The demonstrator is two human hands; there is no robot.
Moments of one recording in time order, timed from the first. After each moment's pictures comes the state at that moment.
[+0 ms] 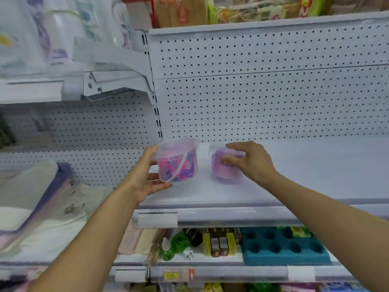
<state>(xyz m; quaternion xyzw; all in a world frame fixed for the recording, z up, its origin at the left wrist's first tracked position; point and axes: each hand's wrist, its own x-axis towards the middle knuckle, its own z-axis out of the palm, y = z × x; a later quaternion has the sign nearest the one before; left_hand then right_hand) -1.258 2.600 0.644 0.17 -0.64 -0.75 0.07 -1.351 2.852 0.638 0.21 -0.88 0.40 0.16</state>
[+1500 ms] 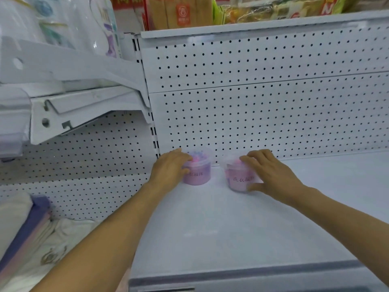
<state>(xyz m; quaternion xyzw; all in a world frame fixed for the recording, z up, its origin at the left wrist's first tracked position) -1.451 2.553 0.637 -0.09 -0.96 -0.09 0.25 -1.467 2.850 0.621 0.33 -0.90 0.07 0.27</state>
